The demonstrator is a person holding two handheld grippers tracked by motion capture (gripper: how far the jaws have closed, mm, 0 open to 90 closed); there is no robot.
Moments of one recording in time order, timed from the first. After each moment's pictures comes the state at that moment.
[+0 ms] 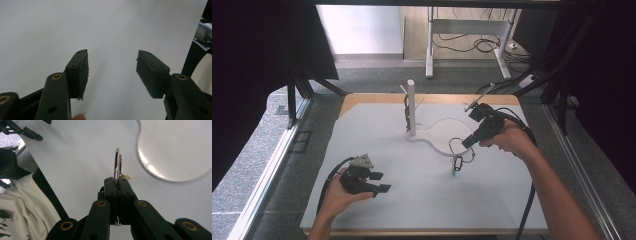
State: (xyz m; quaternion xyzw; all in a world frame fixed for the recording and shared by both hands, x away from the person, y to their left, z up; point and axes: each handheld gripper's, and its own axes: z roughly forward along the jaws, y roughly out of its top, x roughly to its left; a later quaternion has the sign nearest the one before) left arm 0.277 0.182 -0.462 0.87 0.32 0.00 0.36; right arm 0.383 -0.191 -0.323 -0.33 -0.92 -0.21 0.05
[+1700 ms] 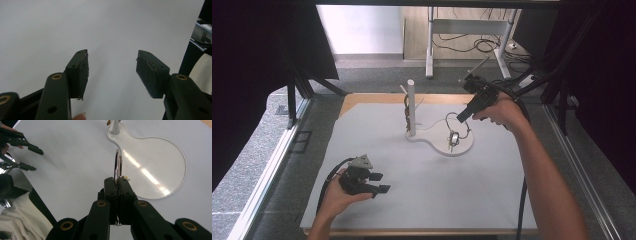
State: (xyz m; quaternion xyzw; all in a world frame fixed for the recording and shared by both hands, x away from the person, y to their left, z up) left arm 0.274 0.184 -0.462 0.87 0.32 0.00 0.37; right arm 0.432 -0.173 -0.282 -0.36 -0.91 -0.21 0.03
